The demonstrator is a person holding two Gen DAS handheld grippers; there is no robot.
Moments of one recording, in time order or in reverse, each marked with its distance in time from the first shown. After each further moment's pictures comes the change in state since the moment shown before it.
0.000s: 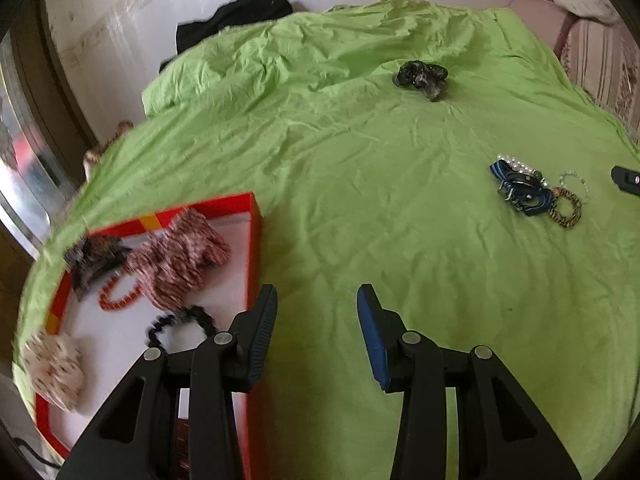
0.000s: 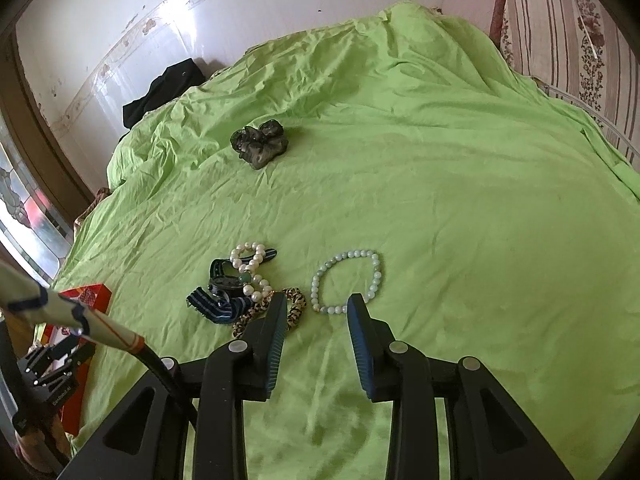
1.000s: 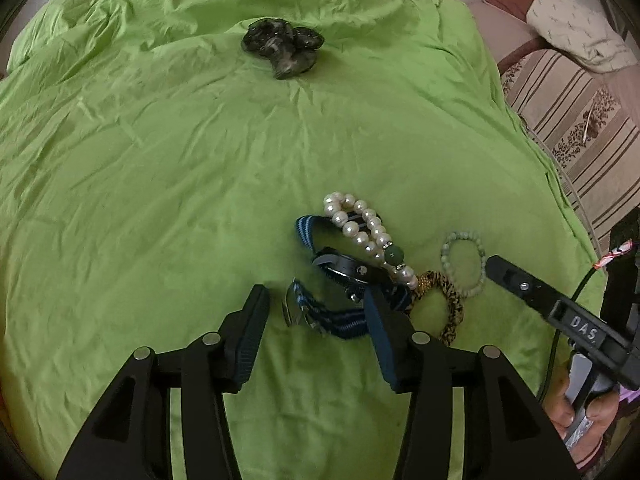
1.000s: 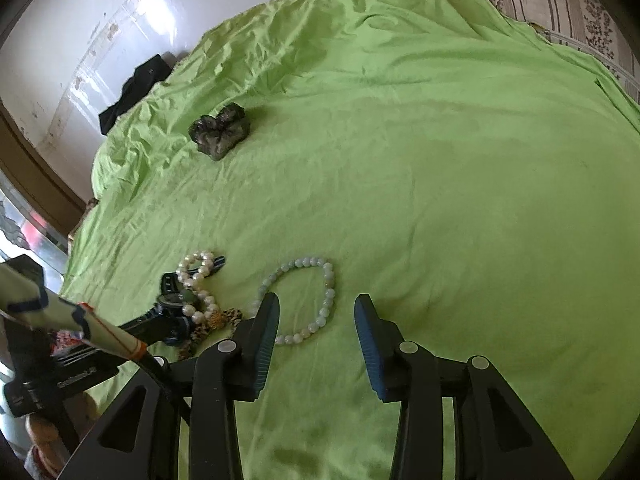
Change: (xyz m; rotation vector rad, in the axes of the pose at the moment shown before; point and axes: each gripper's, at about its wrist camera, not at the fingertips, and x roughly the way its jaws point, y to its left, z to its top) left arm 0.082 -0.137 0.083 -0.099 0.152 -0.444; right arm 0.061 -0.046 0.010 0.096 0.100 0.030
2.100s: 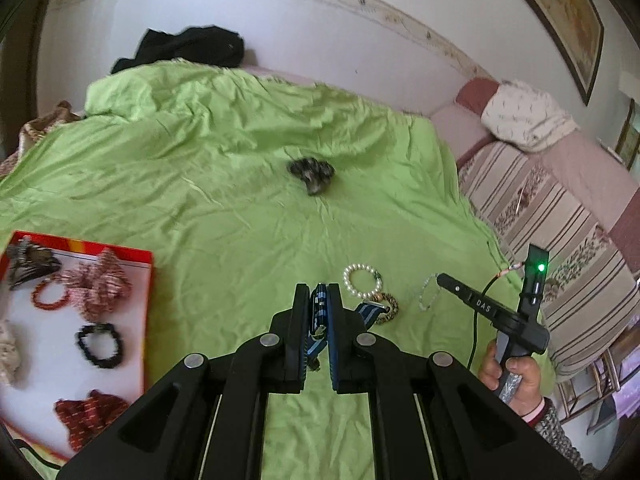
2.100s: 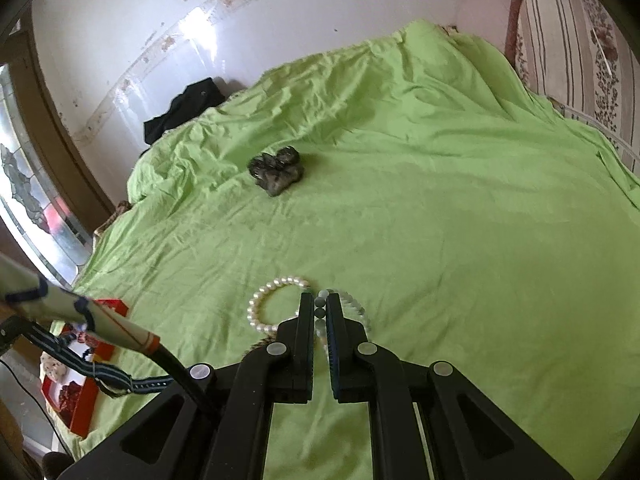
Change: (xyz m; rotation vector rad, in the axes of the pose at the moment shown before) left arm -0.241 0.045 -0.057 -0.061 -0.326 -0.041; right arm -0.073 0.047 -0.006 -0.135 -0.170 0.077
